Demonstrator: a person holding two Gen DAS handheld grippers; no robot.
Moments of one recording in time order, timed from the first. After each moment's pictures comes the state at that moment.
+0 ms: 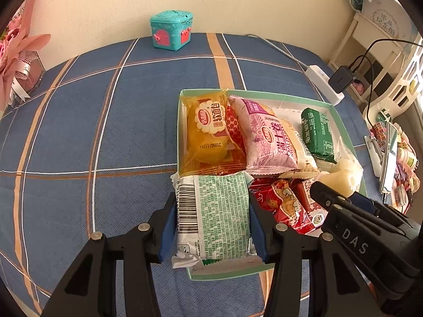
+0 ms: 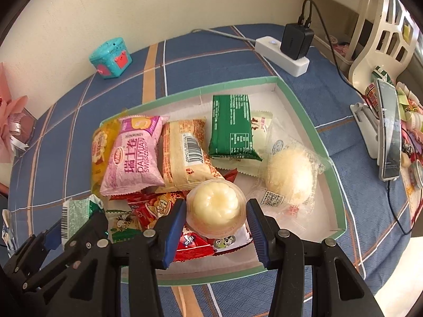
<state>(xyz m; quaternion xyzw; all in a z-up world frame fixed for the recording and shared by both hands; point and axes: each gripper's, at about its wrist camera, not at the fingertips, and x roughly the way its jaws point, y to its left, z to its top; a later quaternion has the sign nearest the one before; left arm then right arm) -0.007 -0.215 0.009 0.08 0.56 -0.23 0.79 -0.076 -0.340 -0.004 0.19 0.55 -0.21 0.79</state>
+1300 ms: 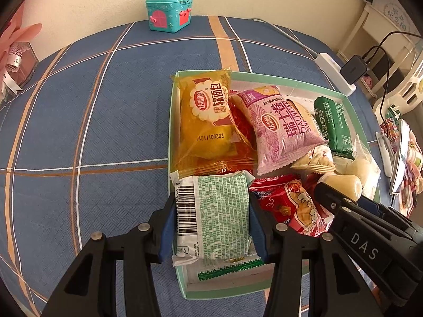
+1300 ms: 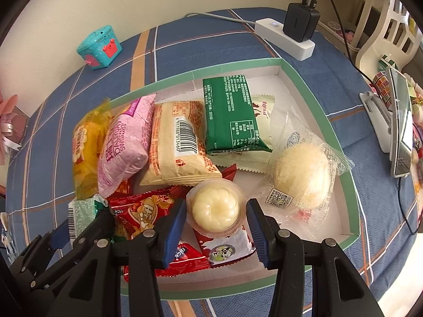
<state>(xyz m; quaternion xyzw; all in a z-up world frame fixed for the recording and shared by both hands) 0.006 -0.226 -0.019 0.08 0.59 -0.22 0.77 -0.069 -0.347 -0.027 0.20 0.57 -0.21 0.77</state>
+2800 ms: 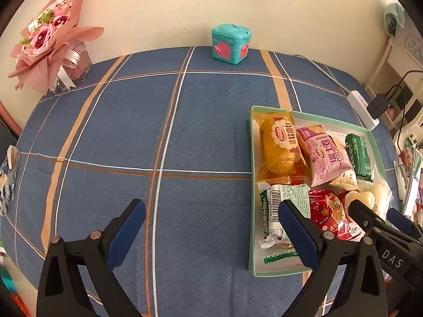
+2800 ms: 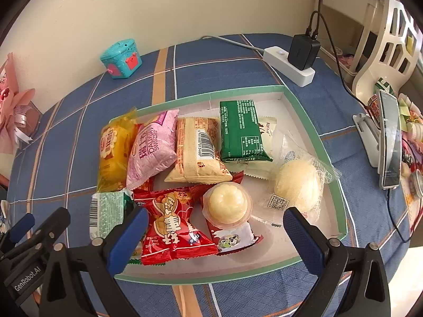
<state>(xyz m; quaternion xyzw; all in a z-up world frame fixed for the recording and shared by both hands) 0.008 -0.153 0.027 0.08 0.54 -0.13 0.83 -0.081 -0.330 0.012 0.16 0.53 -0.20 0.81</state>
